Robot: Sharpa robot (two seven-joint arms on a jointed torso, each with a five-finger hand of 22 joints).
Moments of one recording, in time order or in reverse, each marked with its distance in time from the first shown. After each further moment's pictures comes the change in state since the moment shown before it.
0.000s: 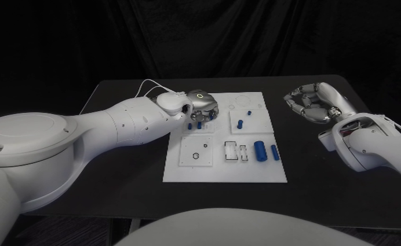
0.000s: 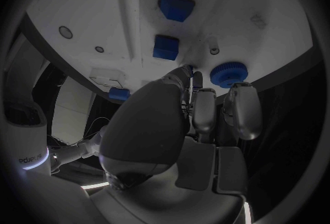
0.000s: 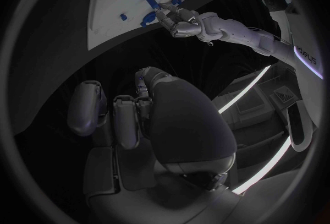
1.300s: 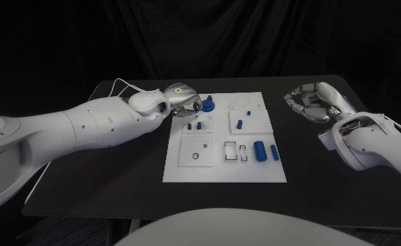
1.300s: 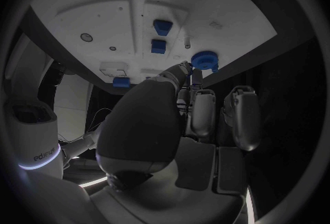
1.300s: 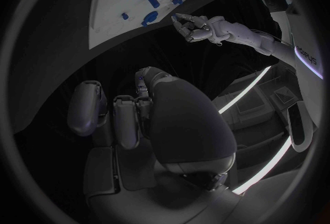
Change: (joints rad) left arm 0.036 -0.232 0.000 0.241 -0.001 -0.130 -0.059; left_hand -0.058 -0.018 0.052 -0.050 -0.024 0.077 0.009 0.023 -0.005 0.124 -0.001 -0.062 -0.069 0.031 -0.012 0.024 0.003 -0.016 0.041 -0.009 0.074 0.001; right arm 0.000 -0.001 0.000 -0.008 0.000 0.003 -0.001; right_hand 0.000 0.000 0.000 0.000 0.000 0.000 0.000 0.000 0.000 0.000 0.000 0.000 0.000 0.000 0.000 0.000 0.000 0.000 0.000 0.000 0.000 0.000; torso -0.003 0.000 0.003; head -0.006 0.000
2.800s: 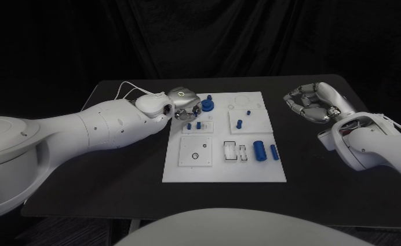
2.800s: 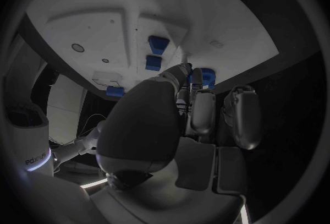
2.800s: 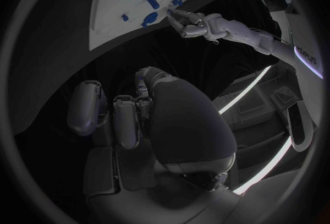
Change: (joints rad) left arm -0.030 0.069 0.002 -0.096 0.000 0.058 -0.030; left_hand -0.010 0.000 0.011 -0.005 -0.008 0.000 0.000 -0.004 -0.004 0.013 -0.001 -0.016 -0.010 -0.004 0.004 -0.015 -0.027 0.000 0.000 0.000 -0.016 0.000; right arm 0.000 0.001 0.000 0.001 0.000 0.006 0.000; right_hand 0.000 0.000 0.000 0.000 0.000 0.000 0.000 0.004 0.000 -0.004 -0.004 0.000 0.001 0.000 0.000 0.000 0.000 0.000 0.000 0.000 -0.004 0.001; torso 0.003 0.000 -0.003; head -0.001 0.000
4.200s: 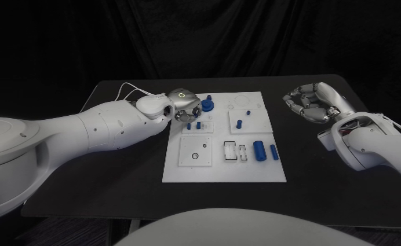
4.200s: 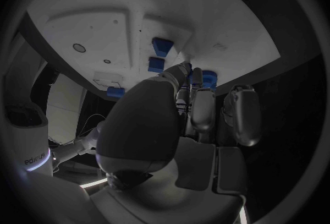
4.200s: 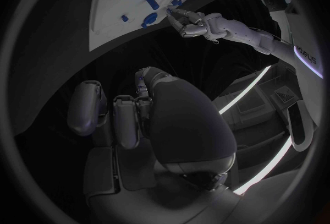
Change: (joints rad) left arm -0.004 -0.002 -0.001 0.011 0.000 0.012 -0.012; left_hand -0.007 -0.007 0.009 -0.009 -0.003 0.000 0.000 -0.004 -0.001 0.006 0.006 -0.008 -0.006 -0.017 0.002 -0.020 -0.030 0.000 -0.015 0.000 -0.019 0.000; right arm 0.000 0.000 0.000 0.001 0.000 0.004 -0.001; right_hand 0.000 0.000 0.003 -0.003 0.000 0.000 0.000 0.000 0.000 0.000 0.000 0.000 0.000 0.000 0.000 0.000 0.000 0.000 0.000 0.000 0.000 -0.001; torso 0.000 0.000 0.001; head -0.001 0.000
